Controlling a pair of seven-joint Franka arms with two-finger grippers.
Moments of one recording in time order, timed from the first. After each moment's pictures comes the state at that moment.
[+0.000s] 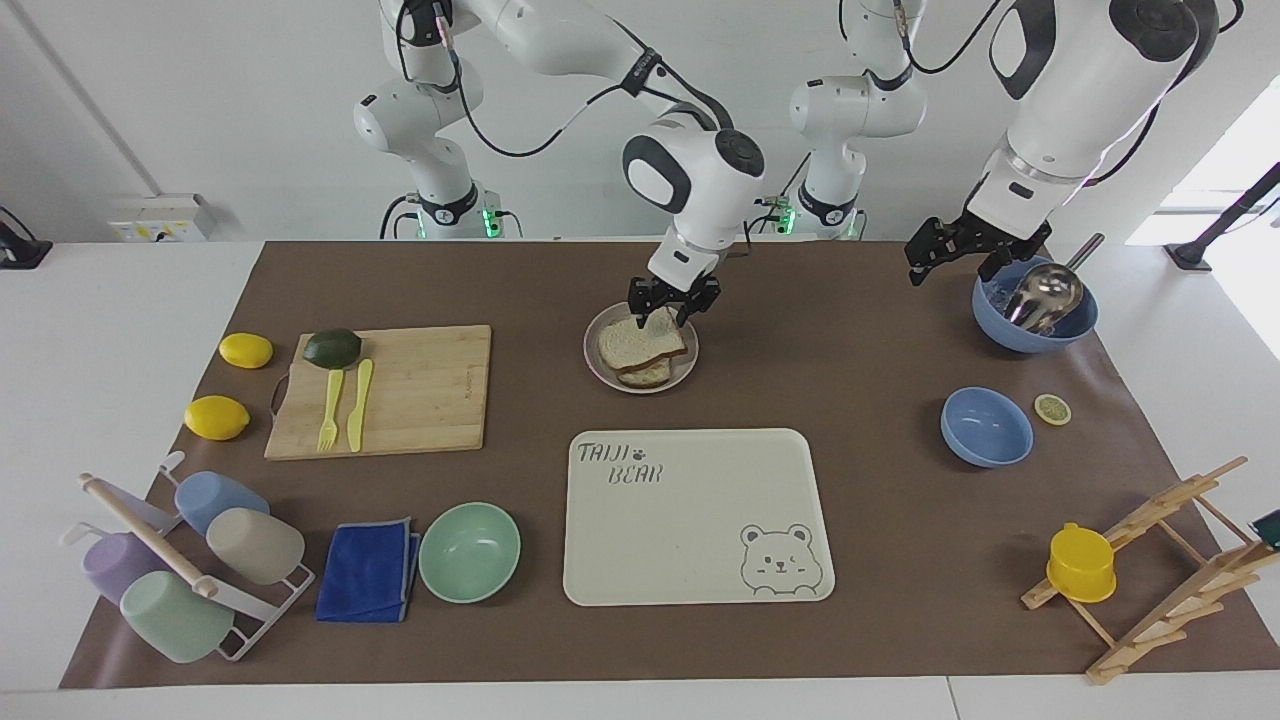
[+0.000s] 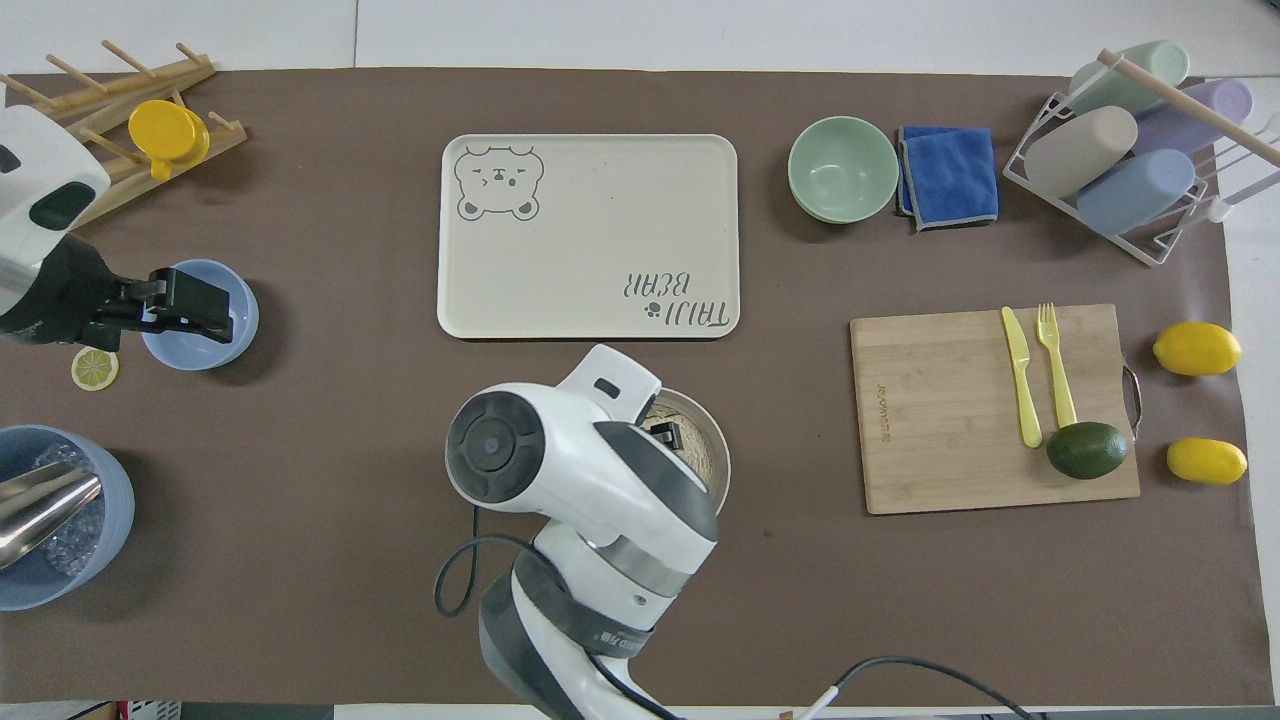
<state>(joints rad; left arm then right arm) -0.08 0.00 -0.07 -1.61 -0.03 1.52 -0.14 0.72 0.32 0.04 -1.67 -0.13 1.86 0.66</state>
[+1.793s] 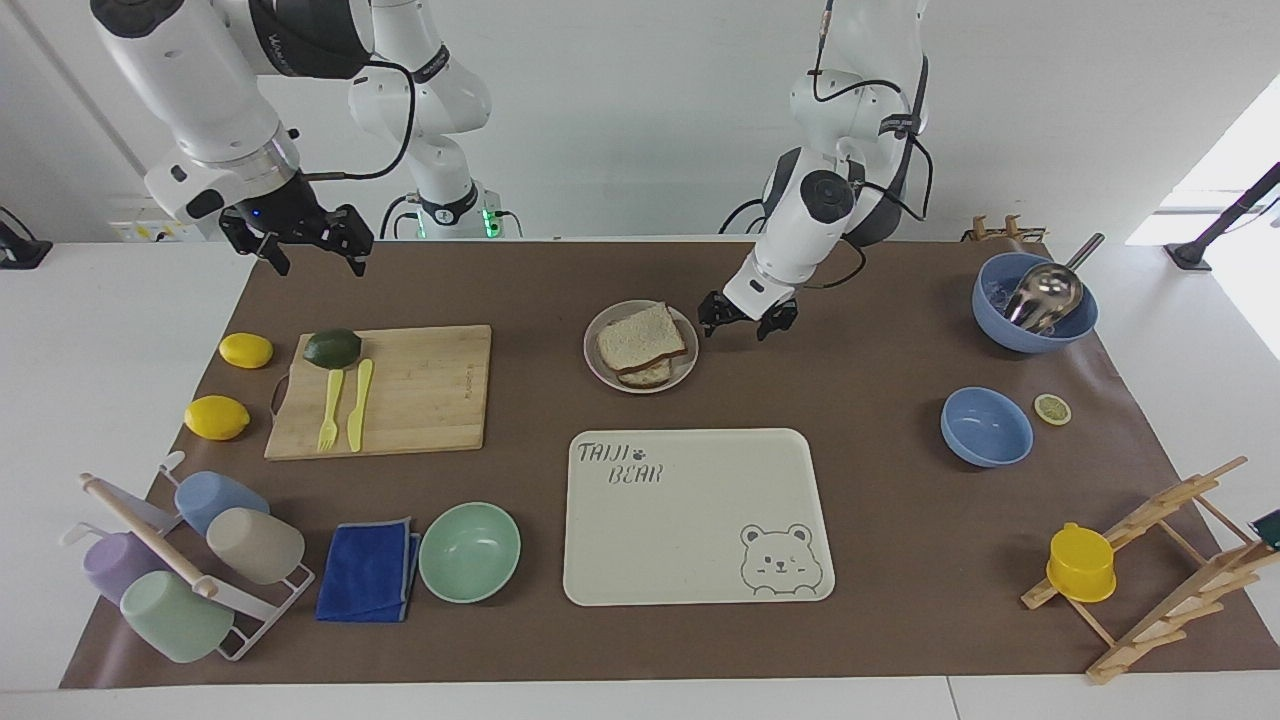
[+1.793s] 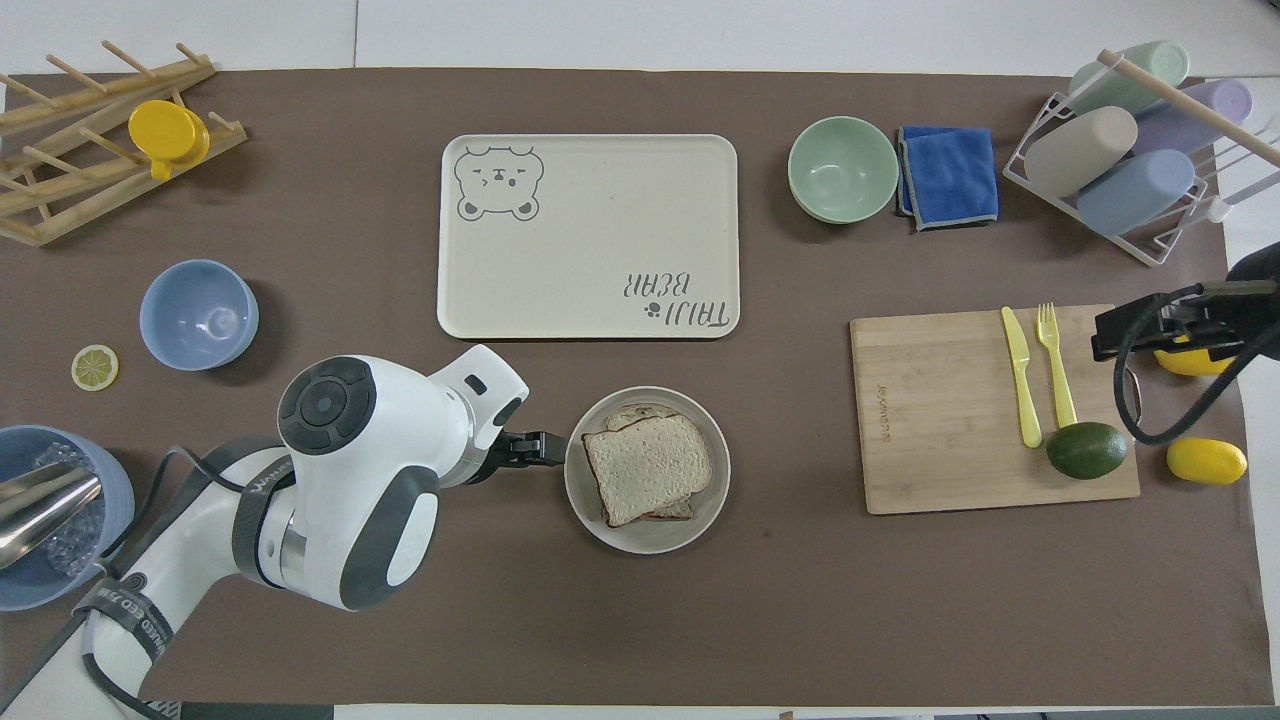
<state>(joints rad) -0.48 0.01 -0.09 -2.30 -0.31 2.27 -0.30 0.04 -0.05 -0.06 -1.67 -0.02 1.53 0.02</state>
